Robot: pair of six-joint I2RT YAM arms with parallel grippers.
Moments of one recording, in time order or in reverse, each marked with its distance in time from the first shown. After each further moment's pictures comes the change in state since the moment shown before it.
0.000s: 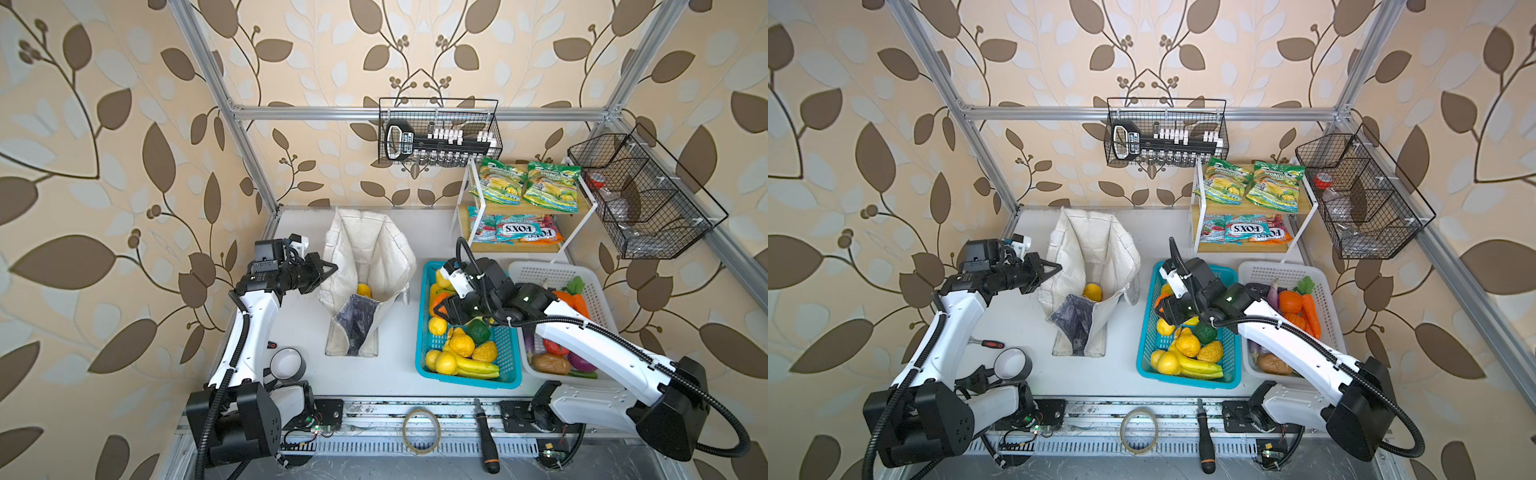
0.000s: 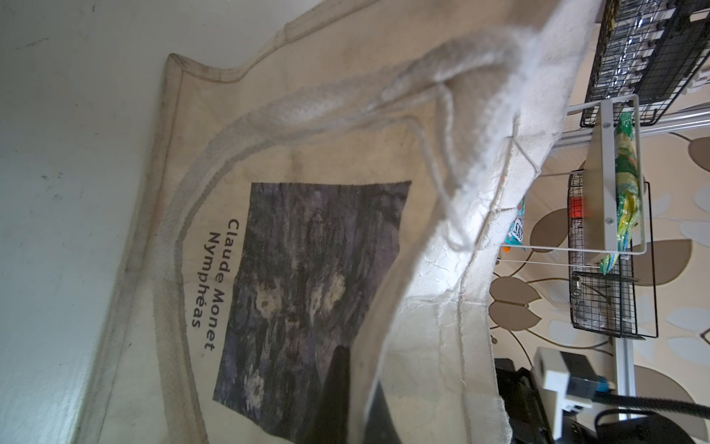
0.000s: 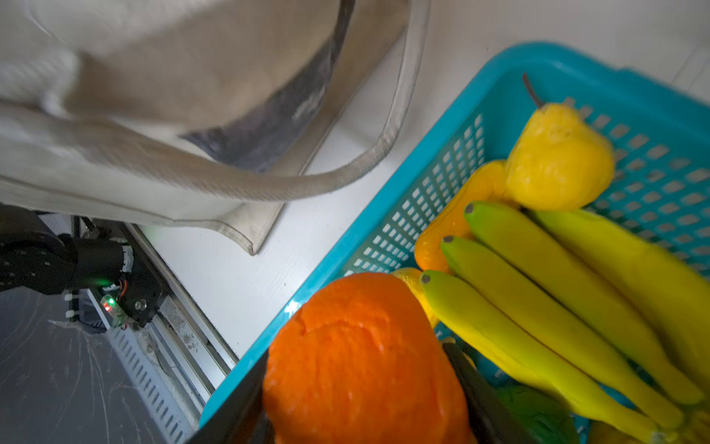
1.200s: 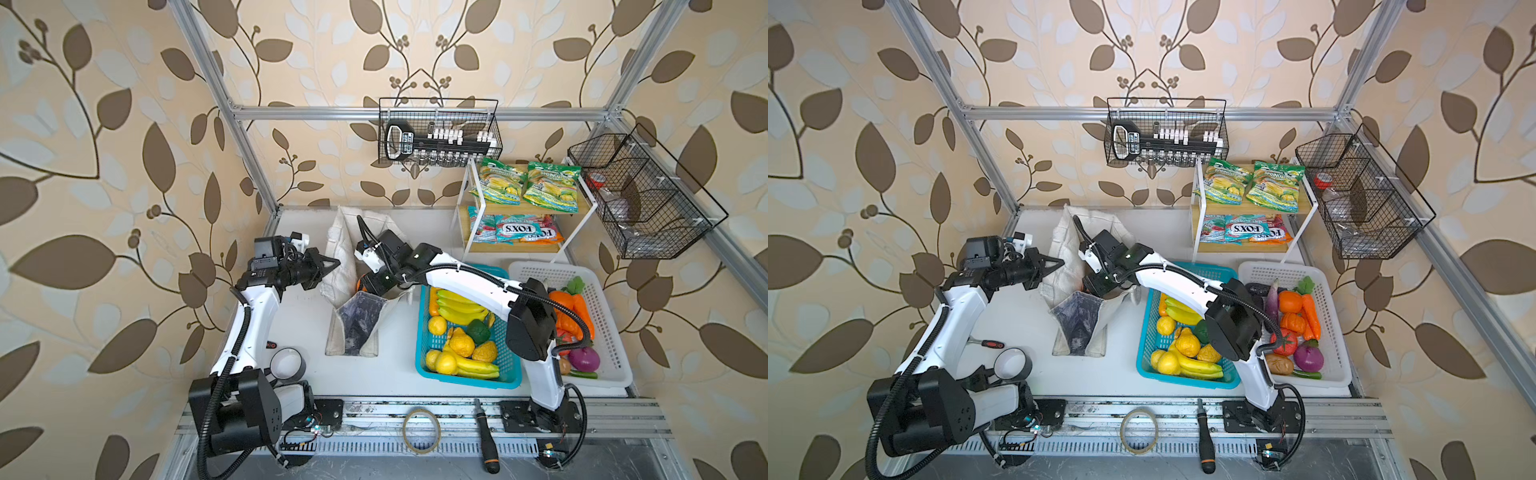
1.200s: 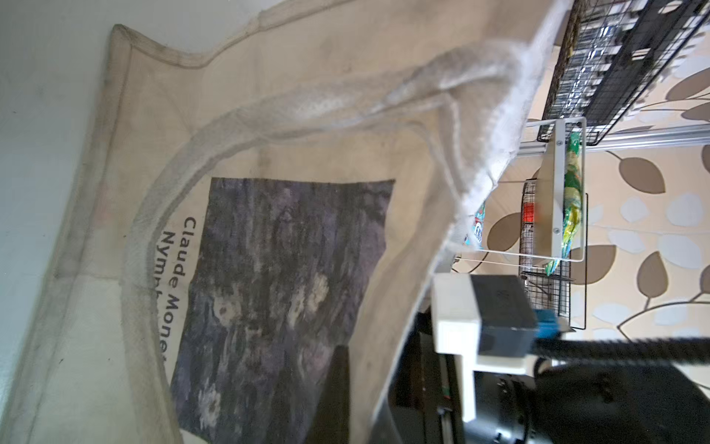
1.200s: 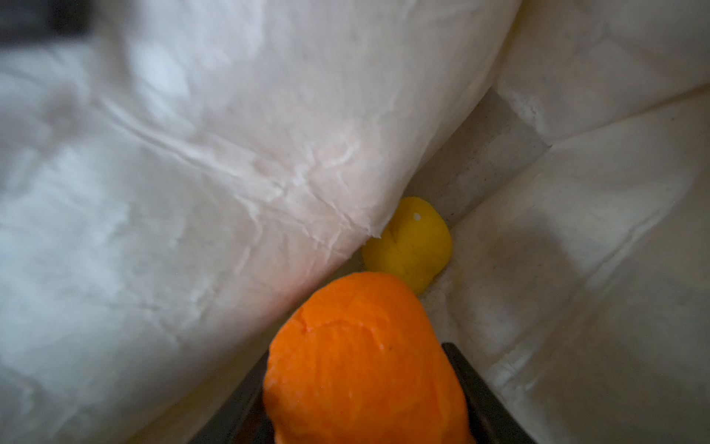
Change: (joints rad) left arm 0.034 0.052 0.006 0.090 0.116 -0.126; right arm 0.185 0.866 0.817 -0.047 -0.039 -0.024
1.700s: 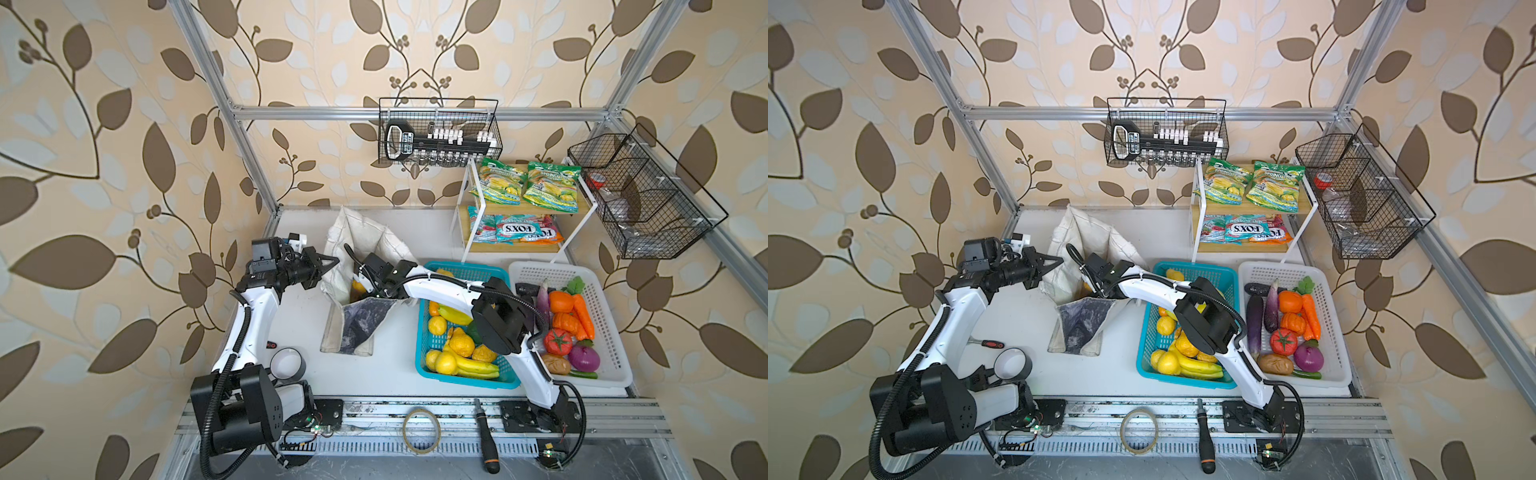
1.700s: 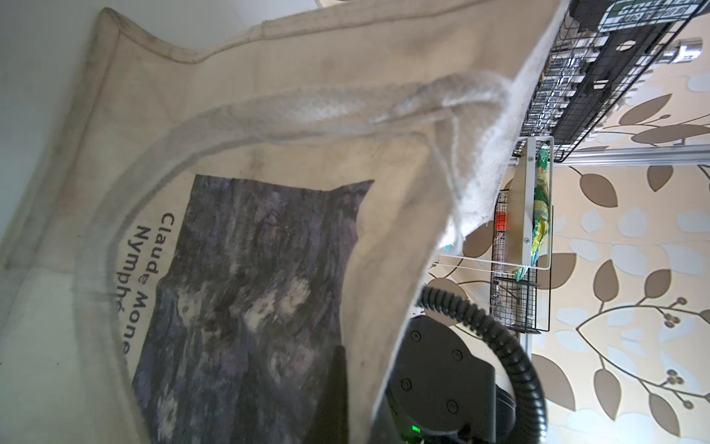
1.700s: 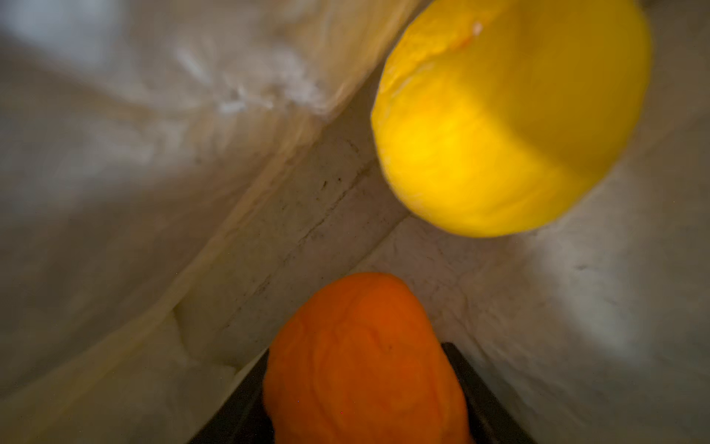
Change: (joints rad) left arm 0.018 0.005 -0.045 0.089 0.063 -0.072; right arm 0.035 0.199 0.025 -0.016 0.067 0.064
